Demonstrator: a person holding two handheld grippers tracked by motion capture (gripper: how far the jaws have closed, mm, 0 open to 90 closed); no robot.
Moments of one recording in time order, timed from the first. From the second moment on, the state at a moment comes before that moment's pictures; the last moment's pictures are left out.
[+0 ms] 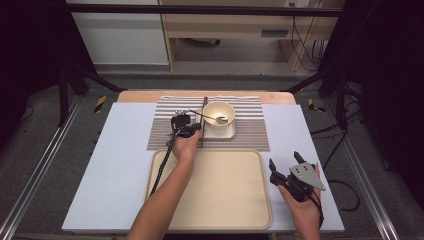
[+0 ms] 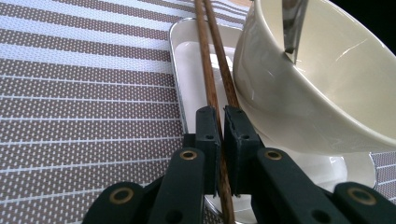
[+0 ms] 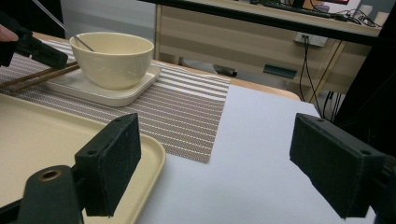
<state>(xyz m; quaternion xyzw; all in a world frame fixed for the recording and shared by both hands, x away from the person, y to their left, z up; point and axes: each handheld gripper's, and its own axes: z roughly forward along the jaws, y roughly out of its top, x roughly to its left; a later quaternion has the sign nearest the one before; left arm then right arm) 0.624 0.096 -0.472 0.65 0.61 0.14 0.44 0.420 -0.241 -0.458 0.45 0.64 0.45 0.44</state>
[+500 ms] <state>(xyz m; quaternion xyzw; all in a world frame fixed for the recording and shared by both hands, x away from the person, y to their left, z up) 0.624 0.102 -0.468 0.64 0.61 0.15 0.45 0.421 -0.241 -0.458 0.45 0.64 0.45 0.44</state>
